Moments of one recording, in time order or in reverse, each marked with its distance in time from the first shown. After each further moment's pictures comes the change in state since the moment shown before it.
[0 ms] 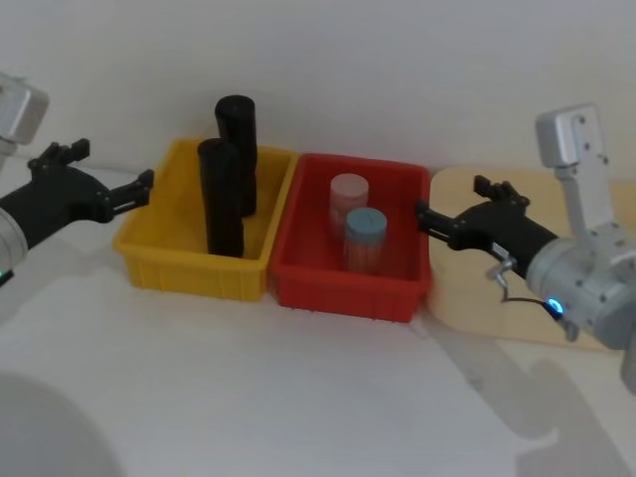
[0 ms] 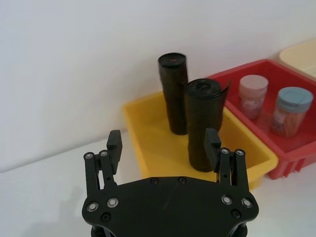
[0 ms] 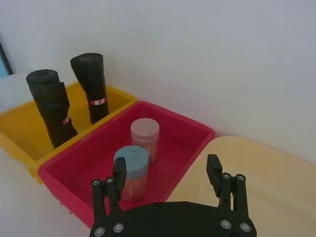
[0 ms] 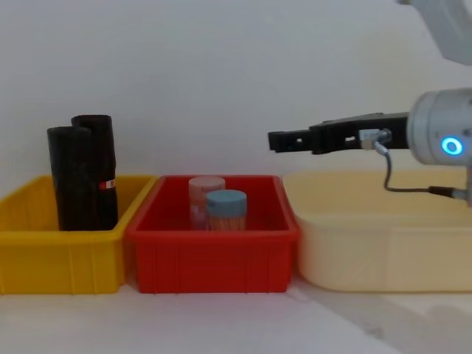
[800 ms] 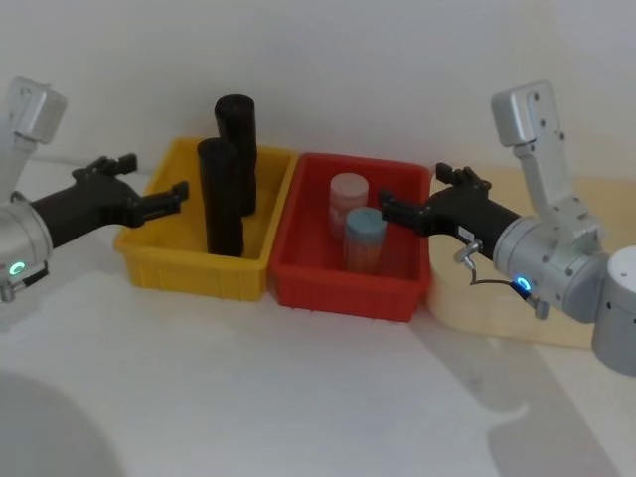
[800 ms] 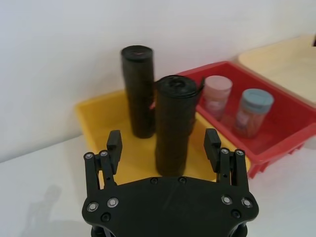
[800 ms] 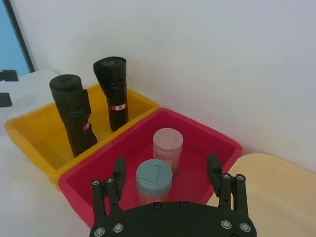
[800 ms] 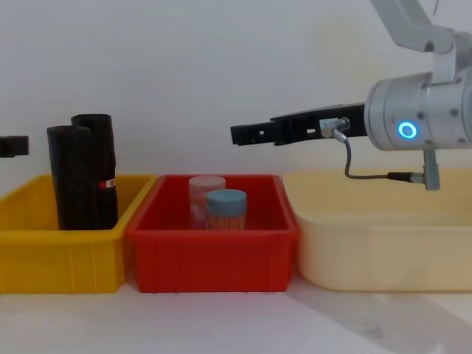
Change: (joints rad) left arm -0.160 -0.020 0.083 0.228 -0.097 -0.043 -0.238; right arm 0.082 -0.044 -0.048 0.069 -0.011 0.023 0.044
